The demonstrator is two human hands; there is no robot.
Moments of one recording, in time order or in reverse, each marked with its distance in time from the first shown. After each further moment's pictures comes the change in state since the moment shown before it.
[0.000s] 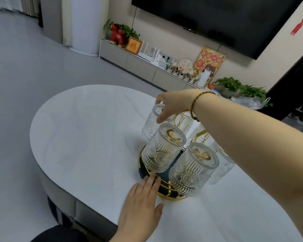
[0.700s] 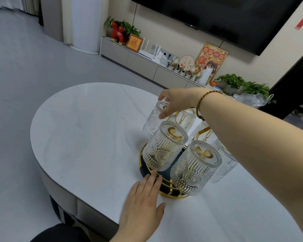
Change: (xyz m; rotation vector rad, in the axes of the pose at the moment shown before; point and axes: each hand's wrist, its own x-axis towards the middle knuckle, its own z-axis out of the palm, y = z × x) left_hand 0.001 0.001 0.001 -0.009 -0.062 0.008; right_hand 0.007 0.015 0.006 0.152 0.004 0.027
